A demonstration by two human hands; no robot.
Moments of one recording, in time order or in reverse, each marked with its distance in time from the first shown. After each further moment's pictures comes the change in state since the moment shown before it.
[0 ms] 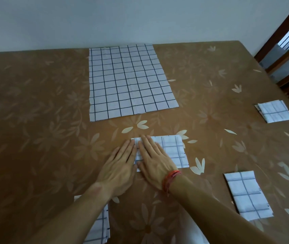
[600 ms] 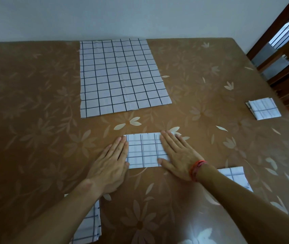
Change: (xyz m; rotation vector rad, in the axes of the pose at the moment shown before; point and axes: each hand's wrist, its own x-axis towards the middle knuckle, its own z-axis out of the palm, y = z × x) left_hand 0.000 -0.001 -0.002 0.019 -0.057 0.025; right_hand -0.037 0.087 -0.025 -0.223 -0.172 0.013
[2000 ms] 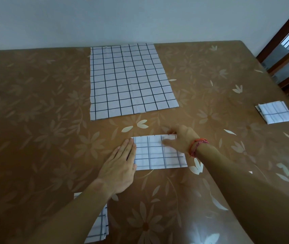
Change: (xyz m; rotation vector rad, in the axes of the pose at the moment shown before) left_hand 0.001 0.011 -0.017 -0.081 -0.109 -0.084; right_hand 0.055 0.006 -0.061 0.624 -0.052 0.385
